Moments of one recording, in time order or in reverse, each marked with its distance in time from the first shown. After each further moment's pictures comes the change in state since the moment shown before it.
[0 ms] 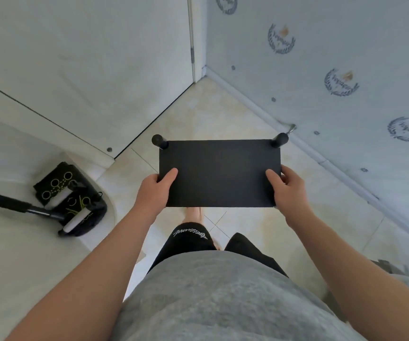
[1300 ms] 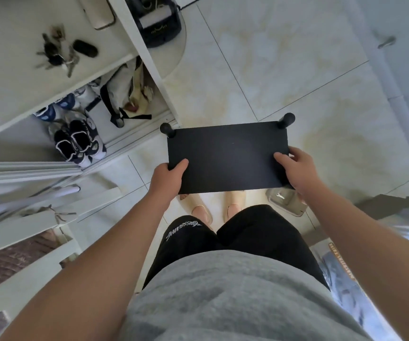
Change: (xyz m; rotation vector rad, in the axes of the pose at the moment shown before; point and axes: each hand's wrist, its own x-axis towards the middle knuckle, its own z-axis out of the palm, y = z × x) left_hand -0.274 -0.465 -0.105 -0.189 0.163 -0.325; right_hand -0.314 0.295 0.091 -0.373 -0.285 0.138
